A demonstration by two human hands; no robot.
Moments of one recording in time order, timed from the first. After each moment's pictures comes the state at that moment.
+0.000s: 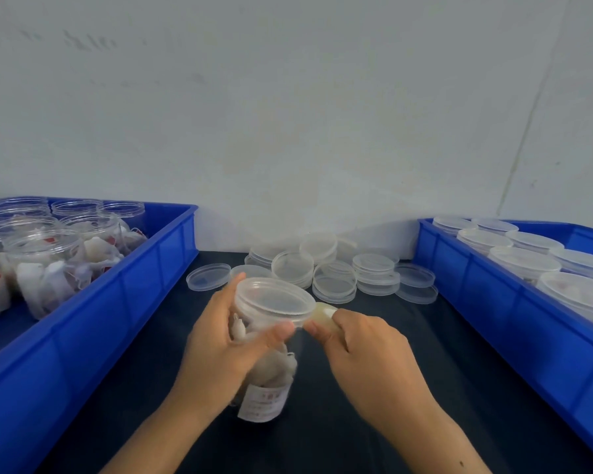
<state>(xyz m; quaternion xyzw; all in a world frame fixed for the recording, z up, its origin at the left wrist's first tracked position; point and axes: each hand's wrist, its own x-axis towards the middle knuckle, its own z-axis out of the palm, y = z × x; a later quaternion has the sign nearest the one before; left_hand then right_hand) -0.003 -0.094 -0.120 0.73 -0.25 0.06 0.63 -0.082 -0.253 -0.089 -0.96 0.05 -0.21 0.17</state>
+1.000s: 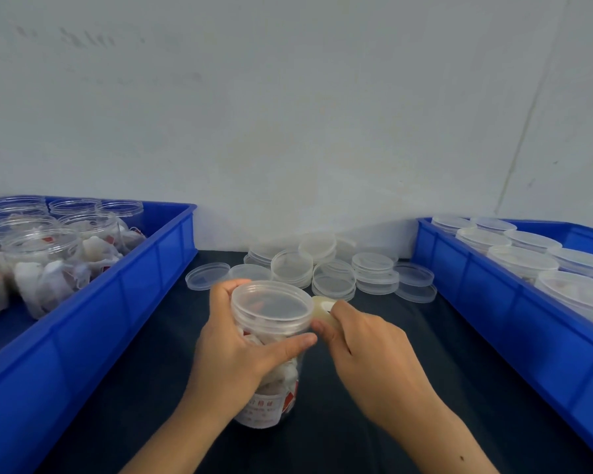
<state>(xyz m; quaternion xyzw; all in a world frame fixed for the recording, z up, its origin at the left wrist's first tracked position) -0.010 -0.105 -0.122 0.74 -0.24 0.13 0.62 -0.077 -0.262 -0.095 -0.97 0.02 -0.21 0.13</state>
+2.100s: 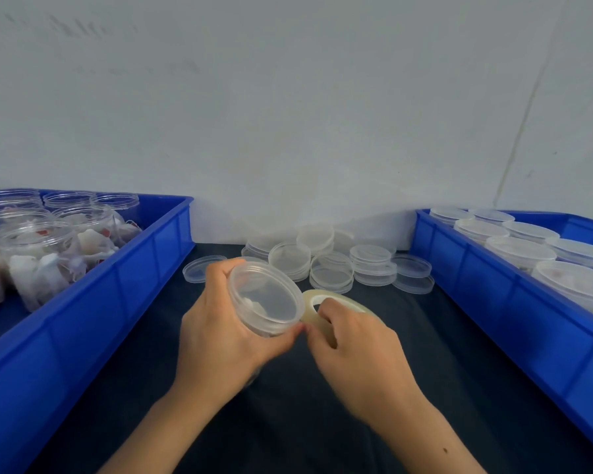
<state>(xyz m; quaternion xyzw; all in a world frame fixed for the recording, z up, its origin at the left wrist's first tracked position) -0.011 -0.104 -0.111 0.81 -0.24 0.28 0.46 -0.081 -0.247 -0.095 -0.96 0.06 -0.20 0.18</state>
